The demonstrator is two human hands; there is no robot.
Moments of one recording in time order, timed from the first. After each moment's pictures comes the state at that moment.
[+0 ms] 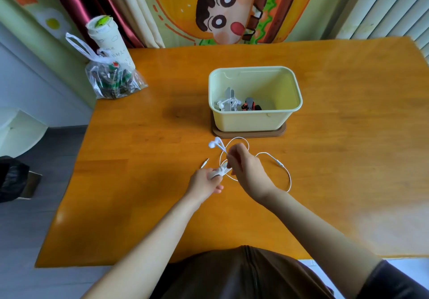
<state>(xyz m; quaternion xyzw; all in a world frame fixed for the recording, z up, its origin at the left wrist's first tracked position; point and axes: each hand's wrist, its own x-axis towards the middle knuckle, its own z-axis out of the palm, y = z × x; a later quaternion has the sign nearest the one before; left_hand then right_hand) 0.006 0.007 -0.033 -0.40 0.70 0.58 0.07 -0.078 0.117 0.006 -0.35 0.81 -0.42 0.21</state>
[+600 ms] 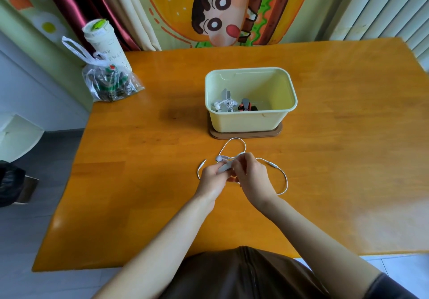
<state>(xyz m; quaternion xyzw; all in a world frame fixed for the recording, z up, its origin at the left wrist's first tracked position) -0.009 0.040 0.007 -0.40 0.61 0.69 0.02 -0.068 0.129 -0.002 -0.21 0.84 -0.45 0.22</state>
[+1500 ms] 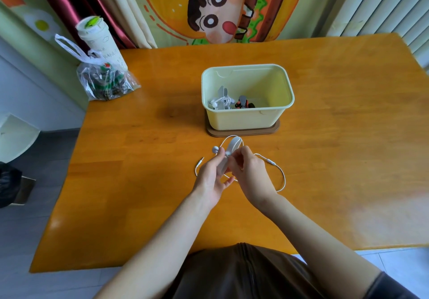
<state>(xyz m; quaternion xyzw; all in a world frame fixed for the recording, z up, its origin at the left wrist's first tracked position) -0.015 0.037 0.010 -0.44 0.33 0.84 0.00 -0.065 0.130 0.012 -0.27 0.85 -0.43 0.17</state>
